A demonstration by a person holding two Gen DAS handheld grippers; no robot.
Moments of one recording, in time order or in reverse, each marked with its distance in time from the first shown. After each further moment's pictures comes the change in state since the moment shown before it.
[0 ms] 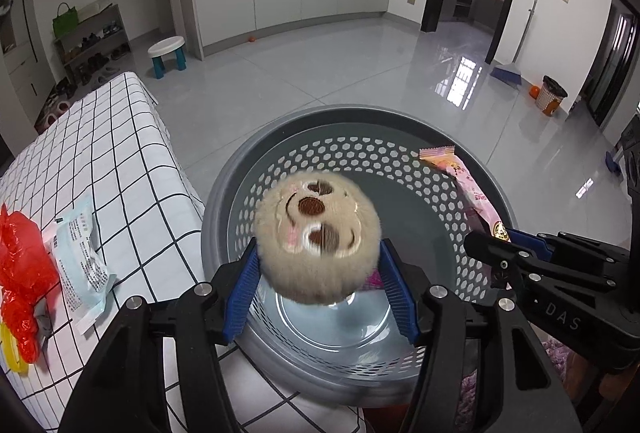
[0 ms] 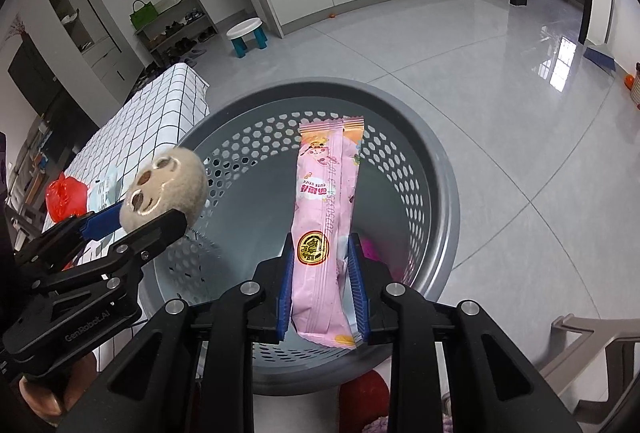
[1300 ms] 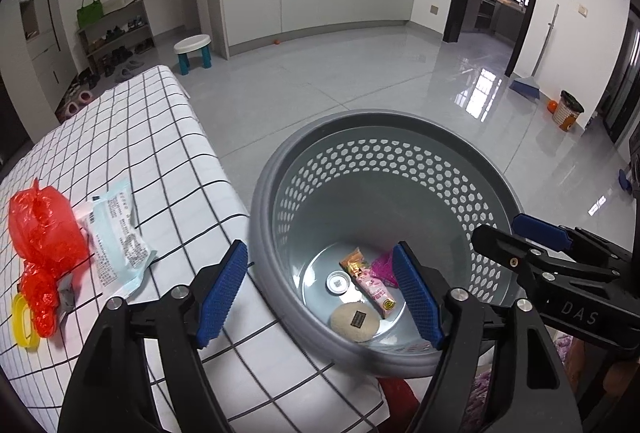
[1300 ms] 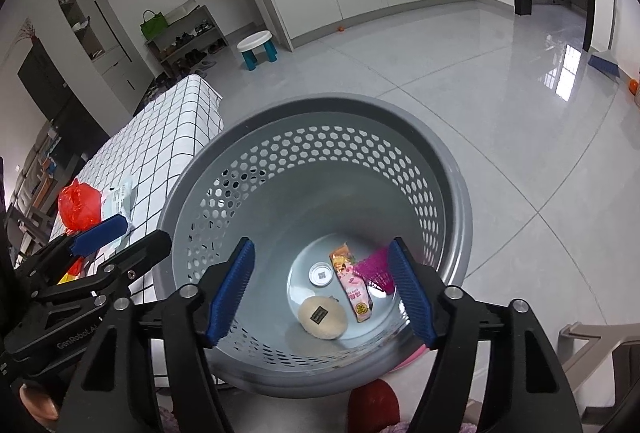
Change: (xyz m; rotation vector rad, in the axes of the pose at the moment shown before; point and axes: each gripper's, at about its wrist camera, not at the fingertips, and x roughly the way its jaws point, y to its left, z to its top) left arm -0.028 0.018 -0.011 -0.059 -0.019 0.070; right arm -0.007 0.010 0.003 -0.020 -0.063 0.033
